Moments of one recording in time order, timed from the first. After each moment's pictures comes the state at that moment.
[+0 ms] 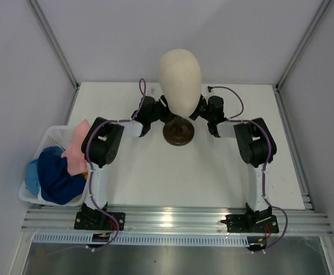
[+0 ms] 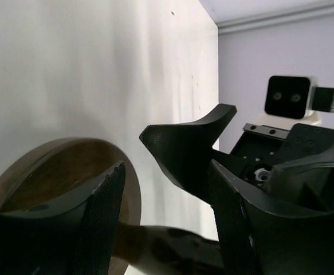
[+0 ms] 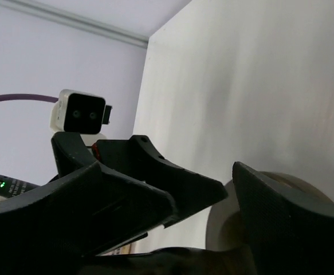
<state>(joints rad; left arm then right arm) -0.41 2.18 1.34 0.53 0.35 -1.13 0.34 2.19 1.31 0.75 -0.44 1.09</state>
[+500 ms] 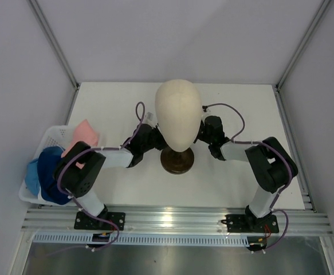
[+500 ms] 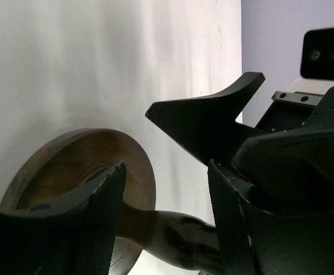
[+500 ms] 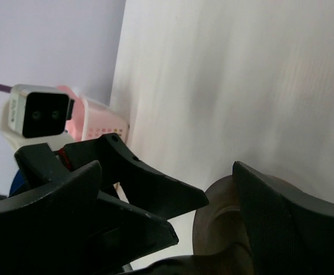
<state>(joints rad) -0.58 1.71 0.75 0.58 0.19 -1.07 0.50 1.79 0.84 0.70 -0.35 0.99</state>
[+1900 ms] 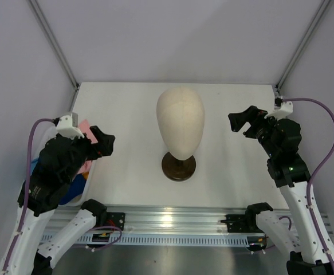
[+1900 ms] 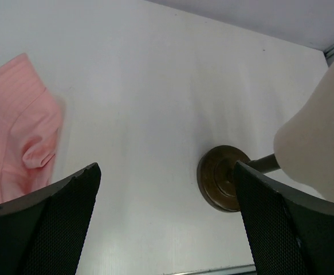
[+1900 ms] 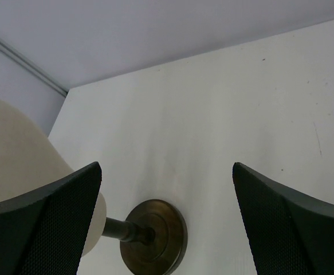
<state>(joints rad) -0.43 0.63 1.16 -0.86 -0.24 -0.45 0.19 0.76 0.96 -0.32 -0.07 0.48</state>
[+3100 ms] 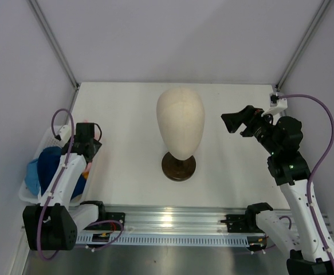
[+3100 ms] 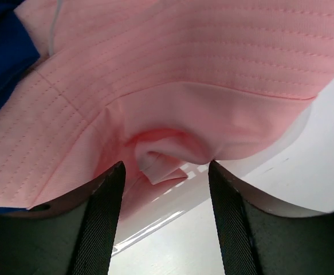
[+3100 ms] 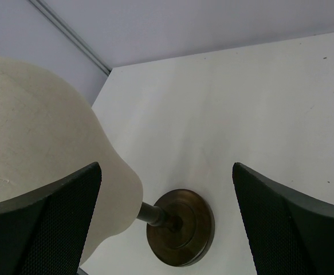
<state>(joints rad) 0.02 1.08 0.77 -0.69 -0.49 -0.92 0.19 0.79 0.99 -0.29 -0.28 0.49</state>
